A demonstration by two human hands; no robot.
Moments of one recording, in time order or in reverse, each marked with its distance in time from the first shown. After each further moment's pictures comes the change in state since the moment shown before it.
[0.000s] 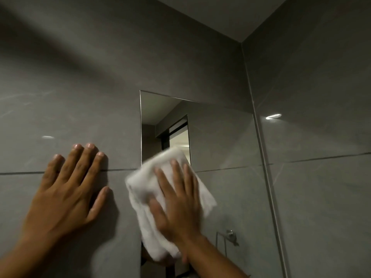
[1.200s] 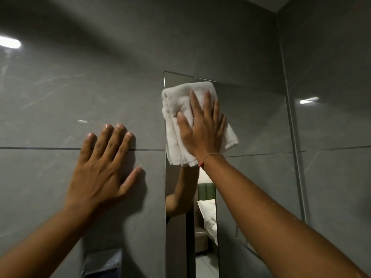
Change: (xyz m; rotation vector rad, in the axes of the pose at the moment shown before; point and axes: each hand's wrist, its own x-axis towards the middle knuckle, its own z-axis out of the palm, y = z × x) left_hand 0.010 0.019 -0.054 -0.015 -0.251 -0.032; right_hand 0.136 0.004 -0.010 0.027 0.020 0.188
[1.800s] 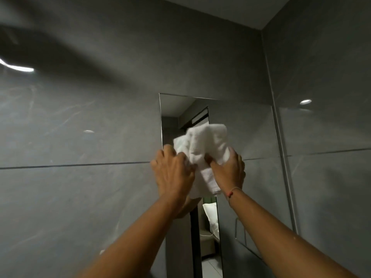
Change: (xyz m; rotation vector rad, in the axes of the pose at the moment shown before) left_hand 0.069 0.154 -0.045 -0.449 -0.168 -0.394; right_hand -0.066 0.075 -0.048 0.352 -0.083 0.606
